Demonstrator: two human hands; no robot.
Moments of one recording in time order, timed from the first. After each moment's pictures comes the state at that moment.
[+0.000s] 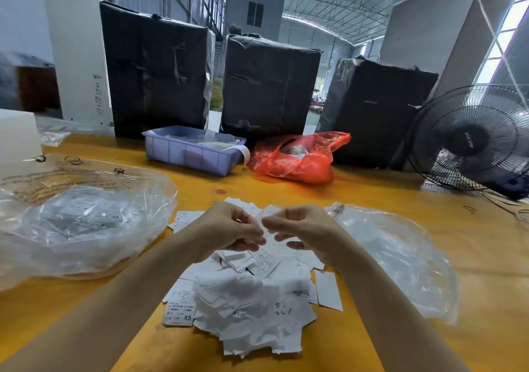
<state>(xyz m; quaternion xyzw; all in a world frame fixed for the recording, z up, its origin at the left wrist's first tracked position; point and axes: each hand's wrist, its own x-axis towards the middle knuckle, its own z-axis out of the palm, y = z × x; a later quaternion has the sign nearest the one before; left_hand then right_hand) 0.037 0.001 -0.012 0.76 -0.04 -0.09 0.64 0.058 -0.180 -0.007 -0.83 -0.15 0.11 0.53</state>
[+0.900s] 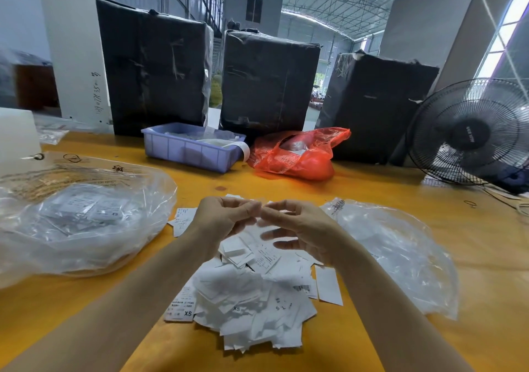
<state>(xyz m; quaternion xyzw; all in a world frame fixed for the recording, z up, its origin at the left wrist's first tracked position) 0.041 -0.005 -0.022 0.64 0.01 0.01 0.77 0.049 -0.172 -0.004 -0.77 -0.15 0.16 0.60</state>
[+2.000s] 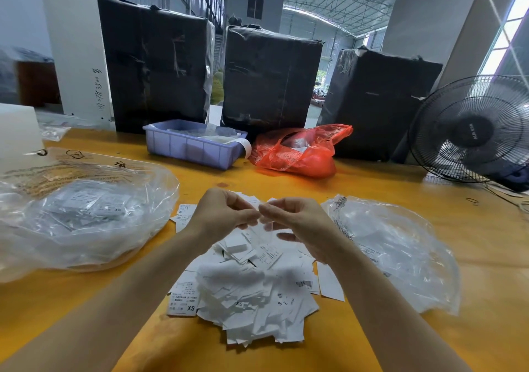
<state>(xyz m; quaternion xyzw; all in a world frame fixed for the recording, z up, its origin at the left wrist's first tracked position) 0.045 0.003 -0.024 0.78 -0.04 0.07 0.62 0.051 -0.162 -0.011 -0.80 -0.12 0.09 0.58</state>
